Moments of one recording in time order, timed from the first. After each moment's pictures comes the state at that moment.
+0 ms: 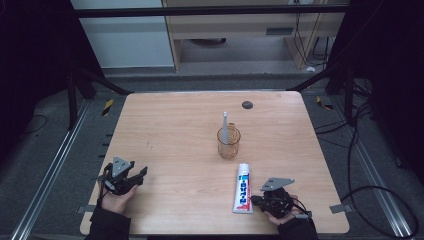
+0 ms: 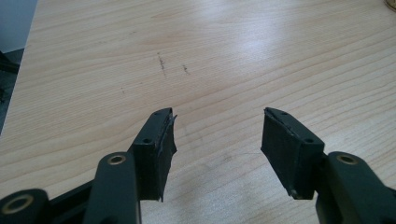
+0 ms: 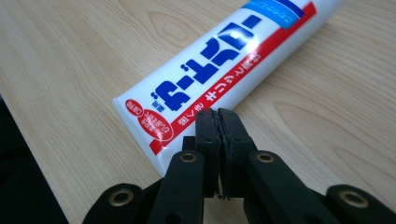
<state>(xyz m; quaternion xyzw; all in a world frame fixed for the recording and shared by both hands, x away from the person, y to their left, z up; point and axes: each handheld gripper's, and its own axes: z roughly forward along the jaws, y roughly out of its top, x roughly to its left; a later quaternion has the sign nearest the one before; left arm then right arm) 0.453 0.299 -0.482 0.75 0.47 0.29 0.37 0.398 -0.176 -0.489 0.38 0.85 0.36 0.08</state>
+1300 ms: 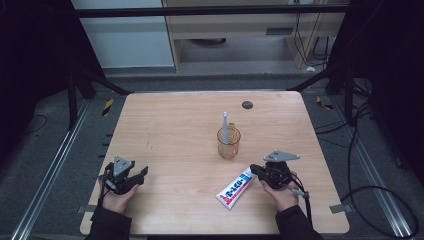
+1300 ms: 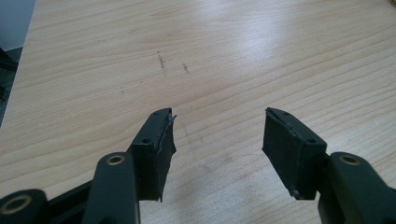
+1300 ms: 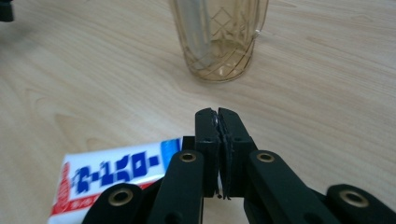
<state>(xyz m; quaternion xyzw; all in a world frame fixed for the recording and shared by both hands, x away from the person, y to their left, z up) 0.455 0.297 -0.483 0.75 0.47 0.29 0.37 0.461 -0.178 -0.461 0.44 0.78 0.42 0.15</state>
